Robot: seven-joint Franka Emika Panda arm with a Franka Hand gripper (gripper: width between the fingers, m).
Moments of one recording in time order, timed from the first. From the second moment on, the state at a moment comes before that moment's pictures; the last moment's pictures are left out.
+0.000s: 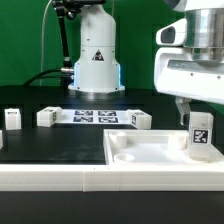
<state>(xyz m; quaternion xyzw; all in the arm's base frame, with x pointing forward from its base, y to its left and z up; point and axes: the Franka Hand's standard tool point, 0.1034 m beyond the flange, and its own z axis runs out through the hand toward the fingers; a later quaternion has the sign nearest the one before) 0.627 0.130 0.075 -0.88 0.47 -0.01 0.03</state>
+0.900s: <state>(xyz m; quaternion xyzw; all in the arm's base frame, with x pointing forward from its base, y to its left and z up) 0.629 0.118 0.074 -0.99 0.16 -0.02 0.02</state>
